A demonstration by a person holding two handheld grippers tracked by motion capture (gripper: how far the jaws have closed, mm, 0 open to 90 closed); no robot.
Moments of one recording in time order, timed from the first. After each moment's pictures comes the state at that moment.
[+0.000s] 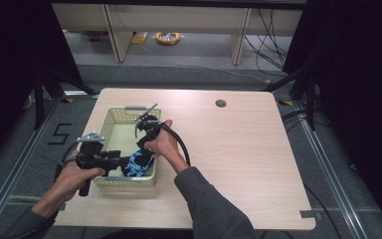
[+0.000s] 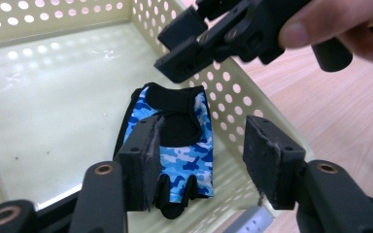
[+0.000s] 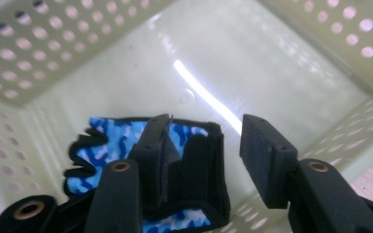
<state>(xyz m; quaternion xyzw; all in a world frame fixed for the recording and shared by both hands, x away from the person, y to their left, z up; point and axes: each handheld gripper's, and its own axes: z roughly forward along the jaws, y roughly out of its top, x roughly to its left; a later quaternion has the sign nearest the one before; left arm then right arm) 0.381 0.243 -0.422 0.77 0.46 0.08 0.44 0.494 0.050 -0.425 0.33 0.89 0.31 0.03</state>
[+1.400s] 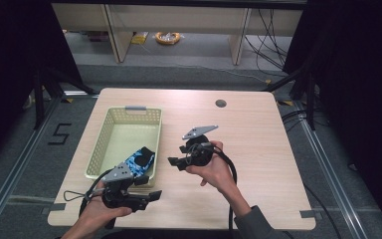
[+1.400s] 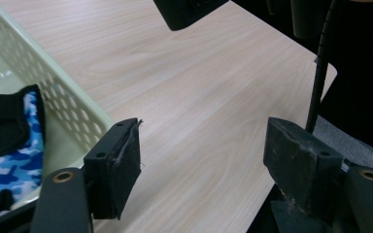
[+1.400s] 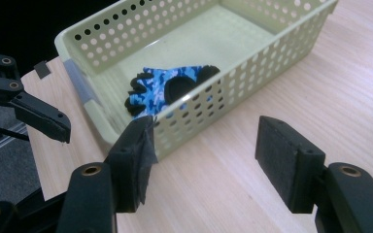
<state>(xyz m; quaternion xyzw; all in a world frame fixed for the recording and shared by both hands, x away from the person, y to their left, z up) 0.299 0.157 -0.435 0.79 0.36 0.05 0.49 0.397 -0.086 -0.402 0.32 0.85 0.42 0.06</state>
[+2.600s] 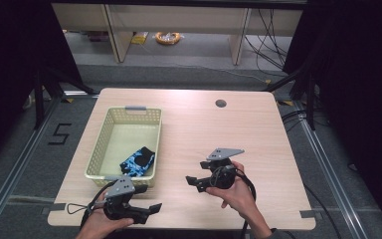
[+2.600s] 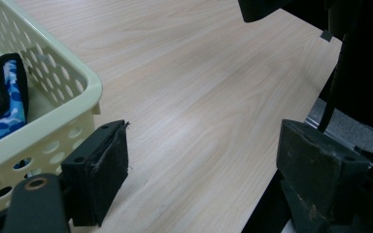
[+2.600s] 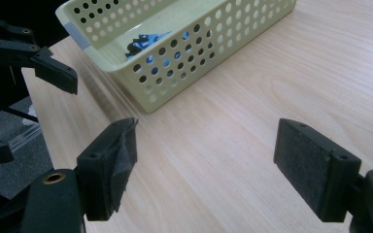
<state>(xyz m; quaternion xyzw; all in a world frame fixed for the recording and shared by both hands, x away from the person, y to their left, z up) 0.283 0.159 -0.463 0.80 0.35 0.06 0.49 0.356 -0.140 -0.435 0.35 0.83 0.44 0.04</state>
